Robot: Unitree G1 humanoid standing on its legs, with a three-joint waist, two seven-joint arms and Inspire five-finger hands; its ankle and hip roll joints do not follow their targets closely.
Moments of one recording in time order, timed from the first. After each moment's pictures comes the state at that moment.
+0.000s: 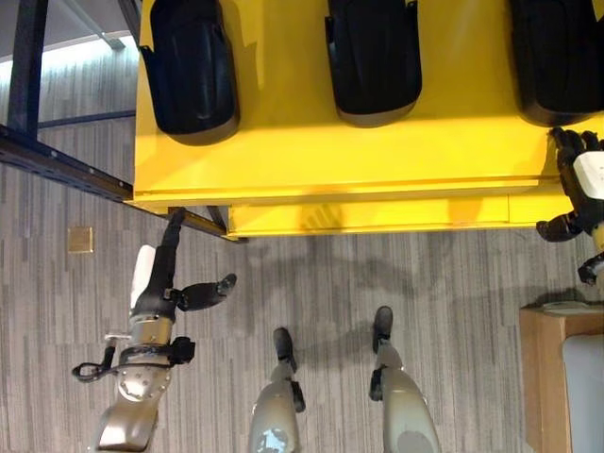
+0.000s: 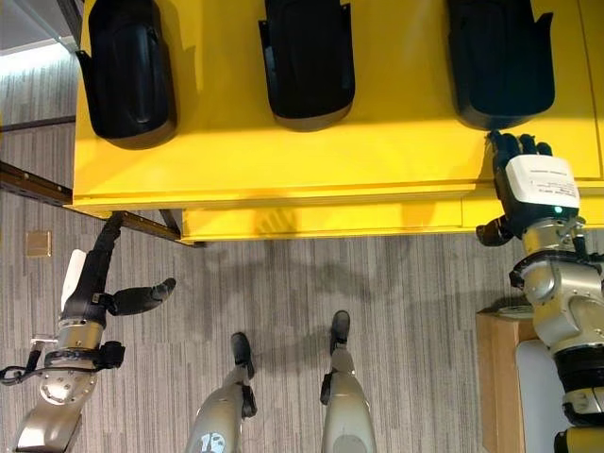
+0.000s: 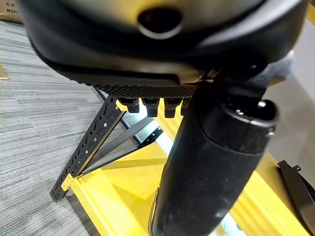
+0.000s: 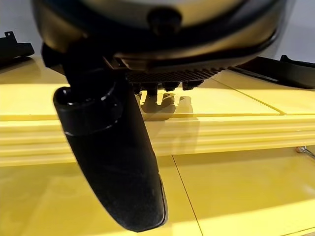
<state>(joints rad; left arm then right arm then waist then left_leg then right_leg) 0.17 0.50 0.12 -0.14 0.08 -0.07 0.19 -0.40 -1.04 0.07 0.40 -0.59 0.01 -0.16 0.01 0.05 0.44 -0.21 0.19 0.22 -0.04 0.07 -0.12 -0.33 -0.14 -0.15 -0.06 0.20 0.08</state>
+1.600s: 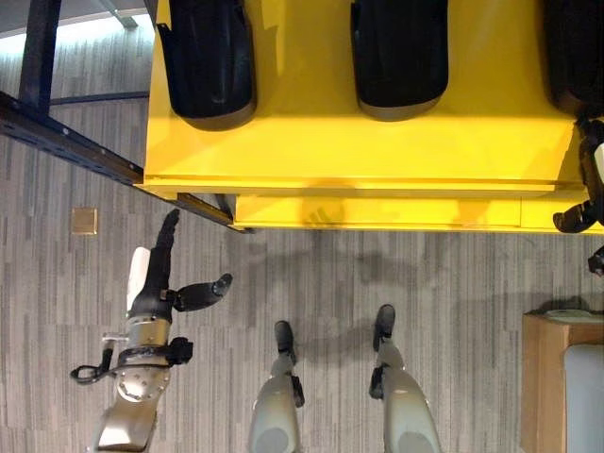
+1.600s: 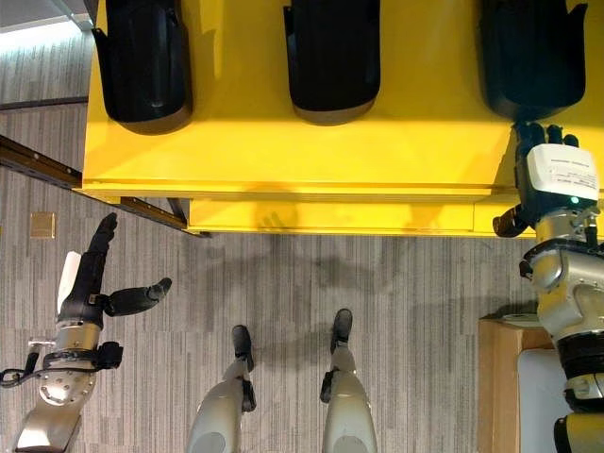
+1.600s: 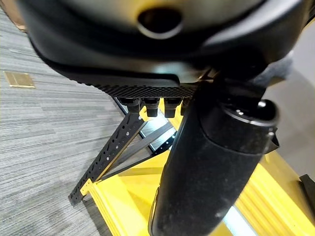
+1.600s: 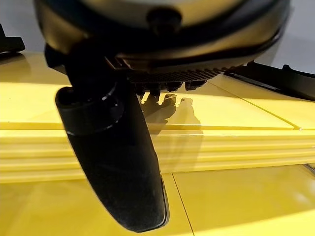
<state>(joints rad) 0.17 0.50 0.12 -0.13 0.08 -0.07 0.21 -0.48 -1.05 0.11 0.48 -0.58 0.07 -0.18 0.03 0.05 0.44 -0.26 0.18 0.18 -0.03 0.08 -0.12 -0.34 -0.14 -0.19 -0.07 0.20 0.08</state>
